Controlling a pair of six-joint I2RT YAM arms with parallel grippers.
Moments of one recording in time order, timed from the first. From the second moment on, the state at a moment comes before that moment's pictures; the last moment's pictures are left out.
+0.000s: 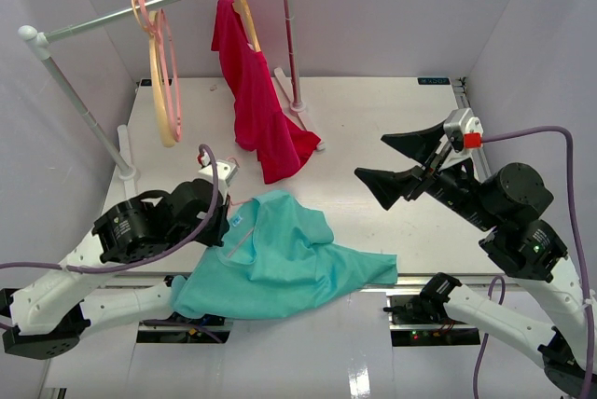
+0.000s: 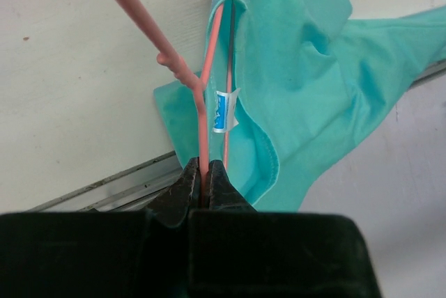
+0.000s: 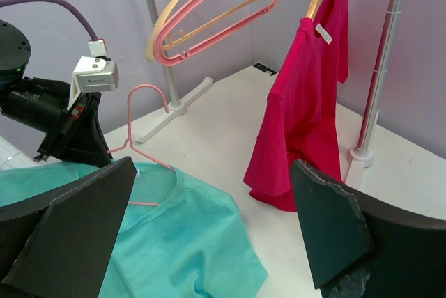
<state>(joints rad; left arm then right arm) -1.04 0.85 1.27 -1.29 -0.34 -0.53 0.81 0.68 1.17 -0.30 -0.17 0.13</state>
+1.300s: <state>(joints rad) -0.72 1.38 1.85 -1.06 -0.87 -0.39 0.81 0.59 1.15 -0.41 -0.06 0.08</state>
